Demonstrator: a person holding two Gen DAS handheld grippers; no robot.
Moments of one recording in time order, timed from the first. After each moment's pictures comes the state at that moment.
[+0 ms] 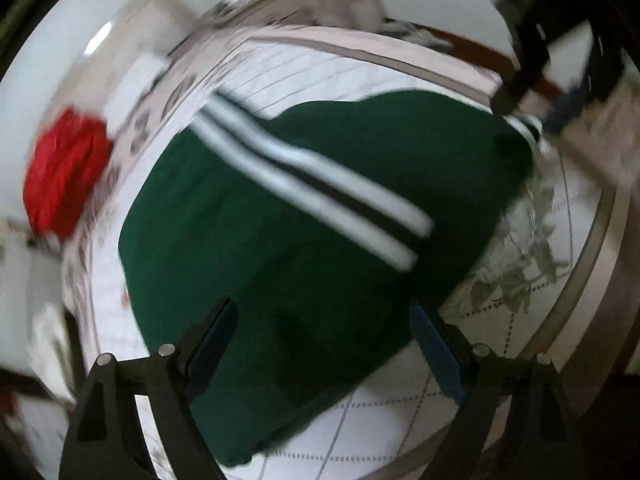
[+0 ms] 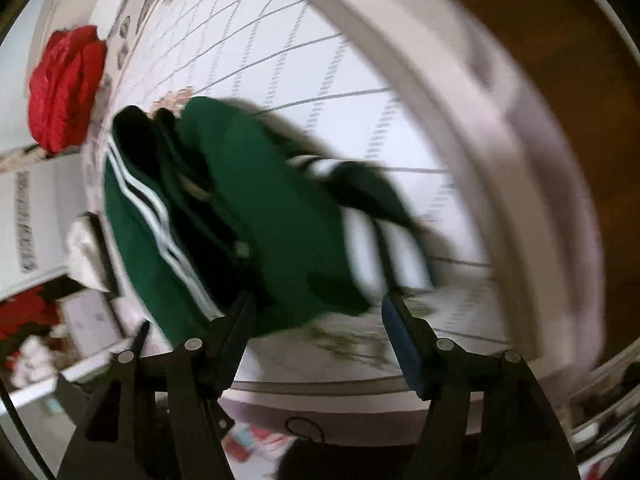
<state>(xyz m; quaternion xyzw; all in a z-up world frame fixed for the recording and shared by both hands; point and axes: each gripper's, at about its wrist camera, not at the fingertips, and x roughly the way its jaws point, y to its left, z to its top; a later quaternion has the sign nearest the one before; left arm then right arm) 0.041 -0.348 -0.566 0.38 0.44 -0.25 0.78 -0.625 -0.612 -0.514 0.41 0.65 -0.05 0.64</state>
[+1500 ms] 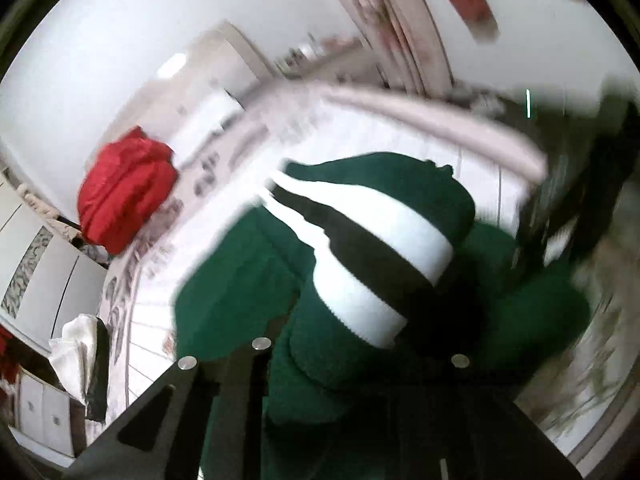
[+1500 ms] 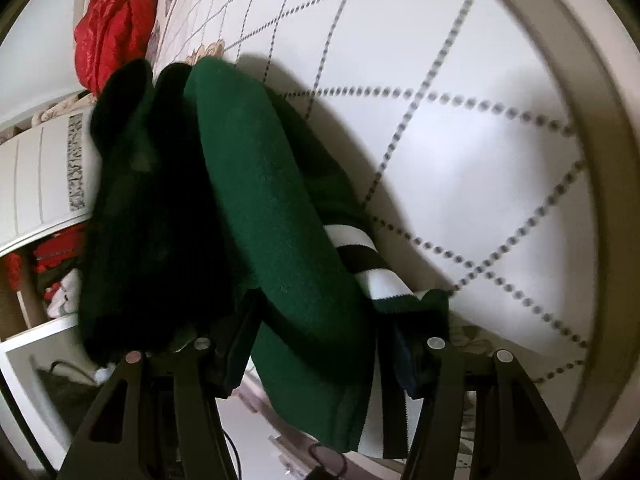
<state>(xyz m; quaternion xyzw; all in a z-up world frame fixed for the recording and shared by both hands) 0.096 -0.354 -0.529 0.31 0.31 -0.16 0.88 -0.515 -0.586 -0.628 0.45 0.65 0.16 0.59</state>
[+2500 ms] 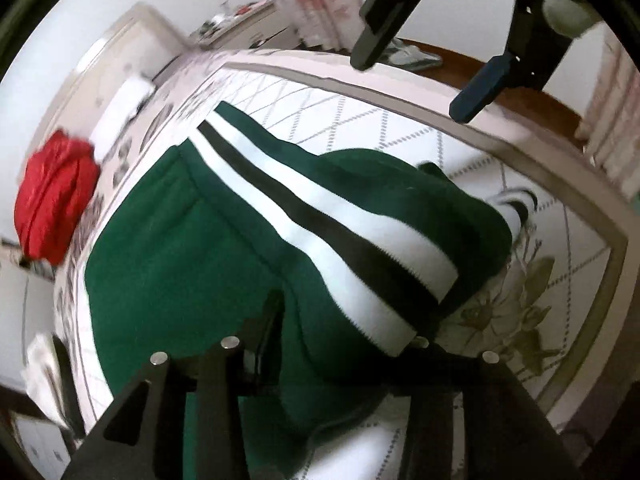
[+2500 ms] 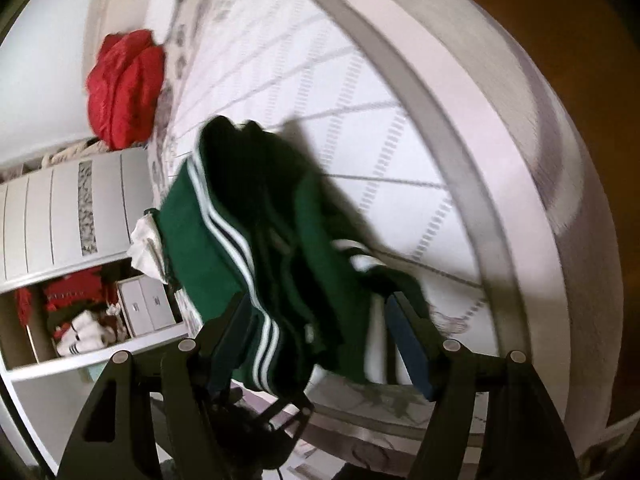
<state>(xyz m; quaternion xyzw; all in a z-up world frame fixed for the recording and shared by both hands) 0.055 -0.398 -0.579 0.34 0.43 -0.26 0.80 -0.529 -0.644 -0.546 0.47 0.59 0.09 0.65</state>
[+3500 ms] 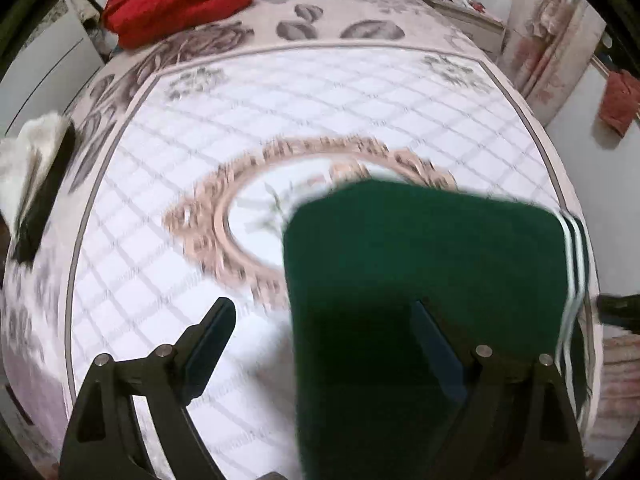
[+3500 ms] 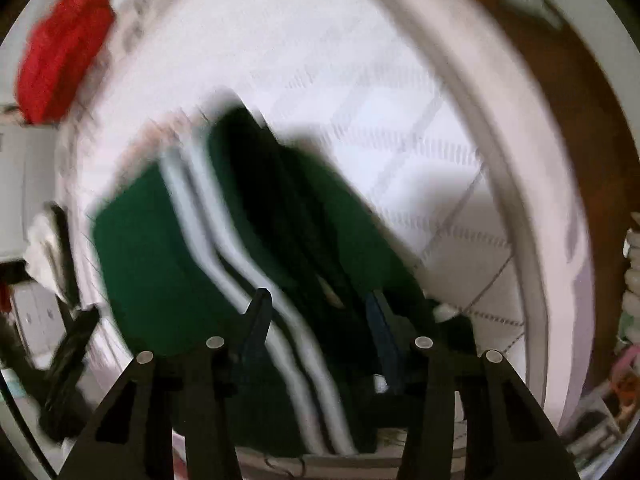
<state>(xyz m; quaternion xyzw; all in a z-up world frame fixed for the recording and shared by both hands) 0.260 -0.173 -0.538 0.04 0.55 -0.07 0.83 -0.469 -0.560 -0.493 0.31 0.63 -0.06 0.71</state>
